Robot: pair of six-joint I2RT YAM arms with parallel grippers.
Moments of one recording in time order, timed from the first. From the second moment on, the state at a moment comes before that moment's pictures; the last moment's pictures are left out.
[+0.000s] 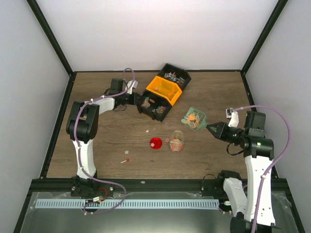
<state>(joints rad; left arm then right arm) -0.23 2.08 1.32 0.01 0.61 -0.18 -0.18 0.71 0.92 -1.06 -0.77 0.26</state>
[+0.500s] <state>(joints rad) -0.23 2.08 1.32 0.01 0.60 -0.18 0.01 0.77 0.92 -0.99 -0.75 0.28</state>
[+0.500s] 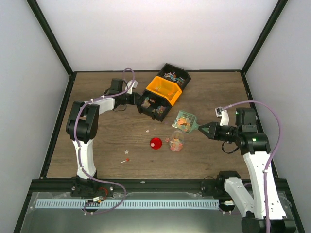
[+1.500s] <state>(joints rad) -0.23 2.08 1.32 0.01 0.60 -0.18 0.02 0.63 0.87 -1.04 -0.69 0.33</state>
